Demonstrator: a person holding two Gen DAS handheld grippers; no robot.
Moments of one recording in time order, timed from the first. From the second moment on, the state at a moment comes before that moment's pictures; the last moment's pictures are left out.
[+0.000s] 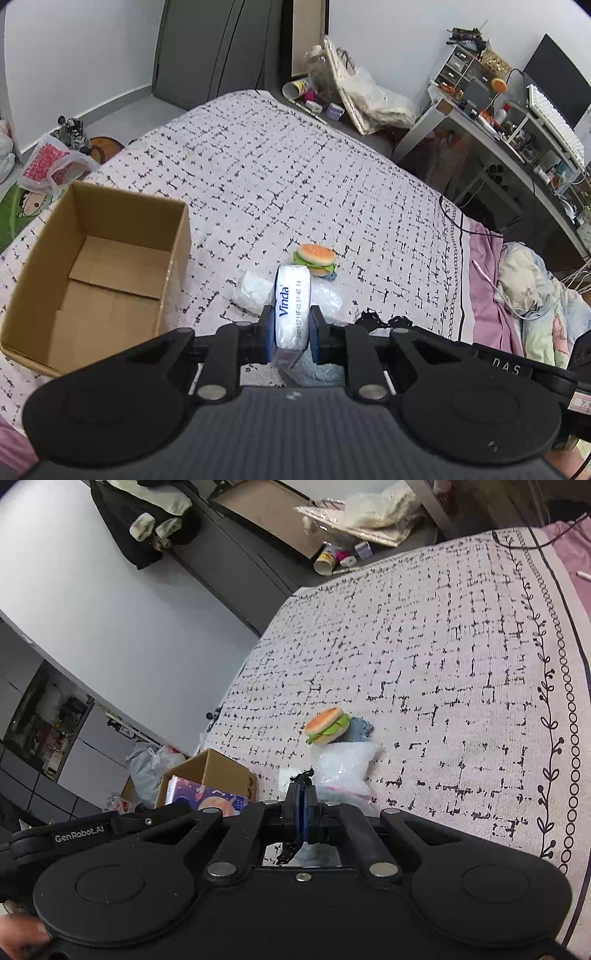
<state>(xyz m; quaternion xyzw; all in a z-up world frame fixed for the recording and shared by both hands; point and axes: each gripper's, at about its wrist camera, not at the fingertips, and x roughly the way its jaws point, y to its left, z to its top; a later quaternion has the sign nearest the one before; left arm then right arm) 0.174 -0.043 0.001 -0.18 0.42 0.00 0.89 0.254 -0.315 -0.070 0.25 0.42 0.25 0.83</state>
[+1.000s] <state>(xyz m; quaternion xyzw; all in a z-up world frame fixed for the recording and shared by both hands) 0.149 0.030 0.034 -0.19 0.36 0.03 0.91 0.223 -0.256 -0.021 0.23 0.36 0.25 0.87</state>
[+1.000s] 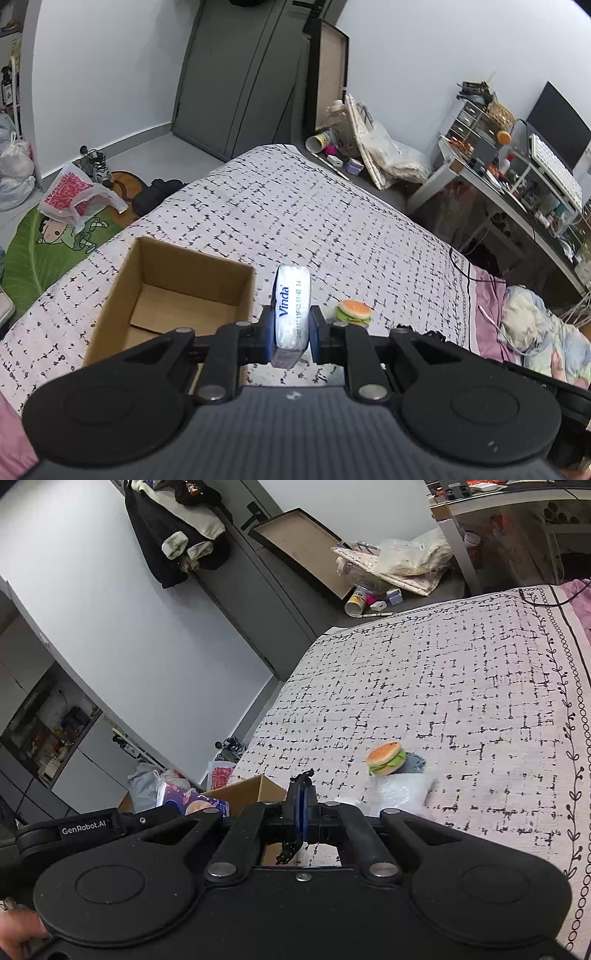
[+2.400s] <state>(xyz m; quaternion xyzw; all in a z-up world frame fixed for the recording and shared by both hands) 0.211 0.165 -0.047 -0.29 0.41 0.07 0.86 0.273 -0.103 -0.036 0.19 0.42 0.28 0.84</state>
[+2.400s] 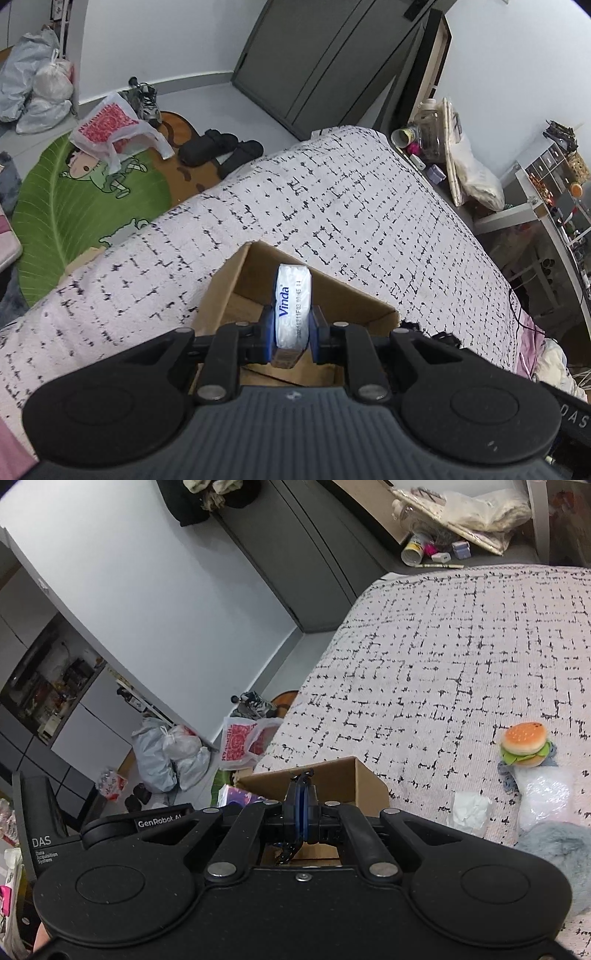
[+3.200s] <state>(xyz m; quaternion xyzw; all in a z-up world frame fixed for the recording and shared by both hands) 0.234 0.164 -0.059 -0.25 0.44 0.10 0.86 0.297 -0.071 -0.063 0.17 0.45 0.28 0.83</state>
